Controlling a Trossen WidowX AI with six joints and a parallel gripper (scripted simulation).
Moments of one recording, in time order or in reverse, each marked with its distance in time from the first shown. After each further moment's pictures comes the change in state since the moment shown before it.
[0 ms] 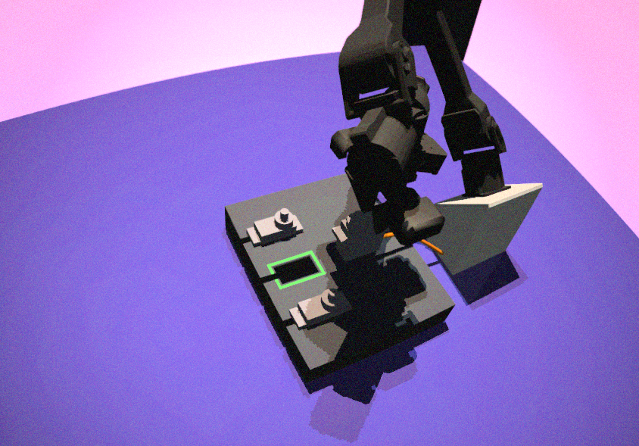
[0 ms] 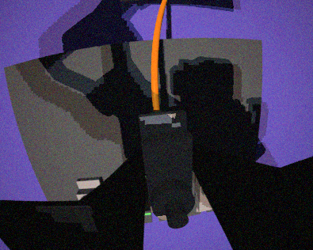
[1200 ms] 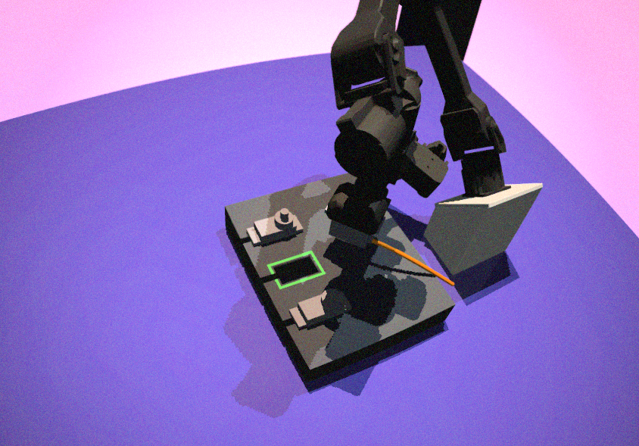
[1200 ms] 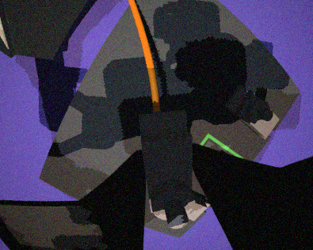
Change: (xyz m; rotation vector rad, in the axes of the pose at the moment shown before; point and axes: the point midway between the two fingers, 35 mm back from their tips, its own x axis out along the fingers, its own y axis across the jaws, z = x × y) arm -0.002 0.014 -0.003 0.884 0.004 -0.006
